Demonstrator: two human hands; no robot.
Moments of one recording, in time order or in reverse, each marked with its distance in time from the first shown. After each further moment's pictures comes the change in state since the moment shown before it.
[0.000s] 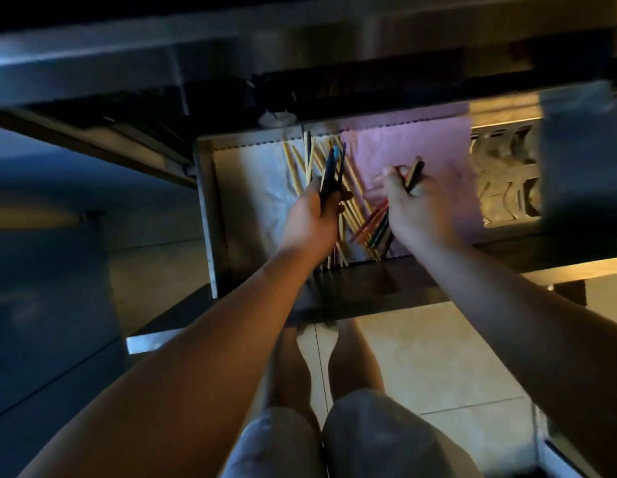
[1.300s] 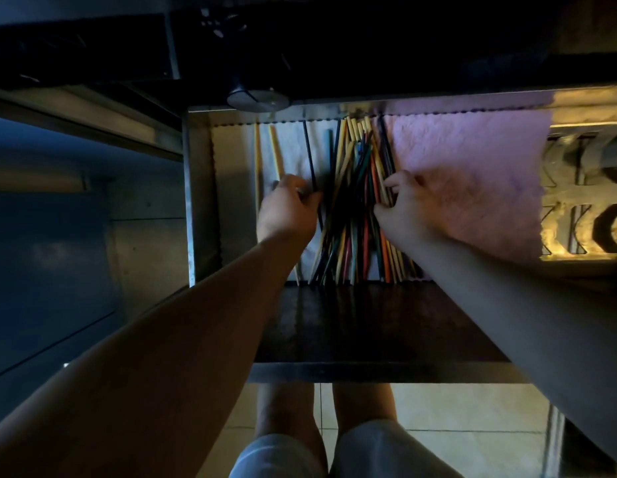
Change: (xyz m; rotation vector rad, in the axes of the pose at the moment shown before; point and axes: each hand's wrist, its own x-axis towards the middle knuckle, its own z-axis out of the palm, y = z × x) left_hand 0.077 -0.068 -0.001 0.432 0.238 -0.220; right_hand 0.087 0.085 0.066 -0.405 -0.240 -0.031
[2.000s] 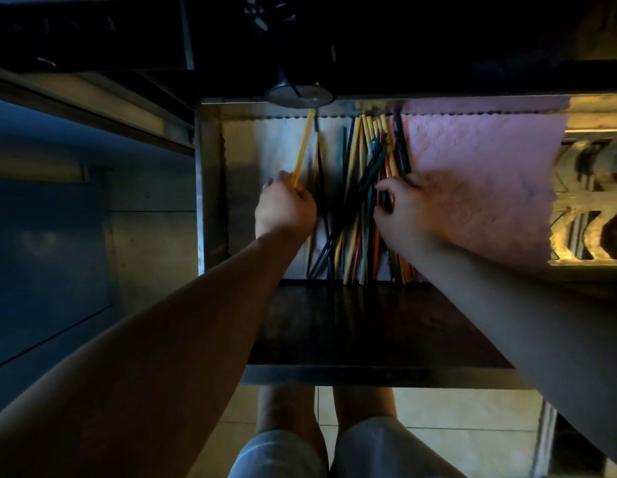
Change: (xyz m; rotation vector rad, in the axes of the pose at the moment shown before) left_hand 0.014 -0.017 -0.009 0.043 0.079 -0.015; right_hand -0.005 -0.010 0.014 -0.115 0.009 -0.162
